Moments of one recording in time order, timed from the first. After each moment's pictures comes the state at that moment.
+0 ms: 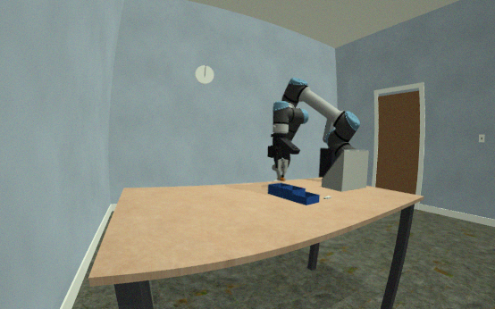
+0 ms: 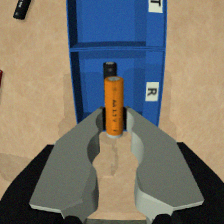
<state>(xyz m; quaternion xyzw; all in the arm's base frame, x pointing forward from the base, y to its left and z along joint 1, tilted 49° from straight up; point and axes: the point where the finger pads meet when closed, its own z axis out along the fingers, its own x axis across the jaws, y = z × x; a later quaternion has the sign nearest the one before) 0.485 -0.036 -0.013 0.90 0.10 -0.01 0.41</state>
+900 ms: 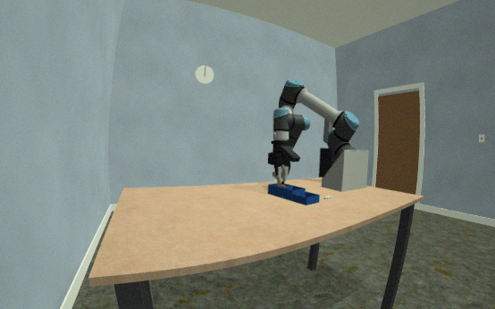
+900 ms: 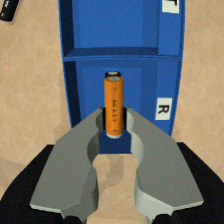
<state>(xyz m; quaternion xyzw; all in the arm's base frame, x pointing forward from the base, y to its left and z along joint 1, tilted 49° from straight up) 0.485 -0.061 -0.035 0.90 0.10 -0.01 0.41</state>
